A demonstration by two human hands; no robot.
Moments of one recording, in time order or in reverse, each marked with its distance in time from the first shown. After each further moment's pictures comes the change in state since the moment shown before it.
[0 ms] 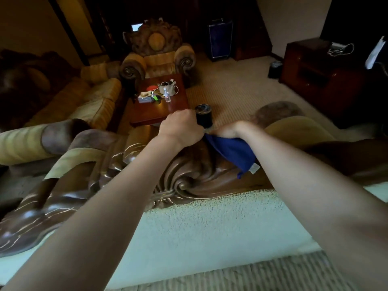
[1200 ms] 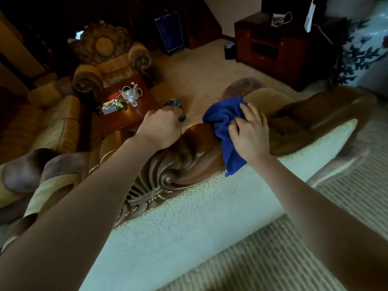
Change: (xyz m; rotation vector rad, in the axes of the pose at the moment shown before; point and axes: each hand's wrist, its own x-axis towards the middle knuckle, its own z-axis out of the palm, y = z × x) left_hand -0.003 -0.002 0.010 0.287 -0.022 0.485; right_hand -0.082 0.090 0.082 -0.166 1.269 0.101
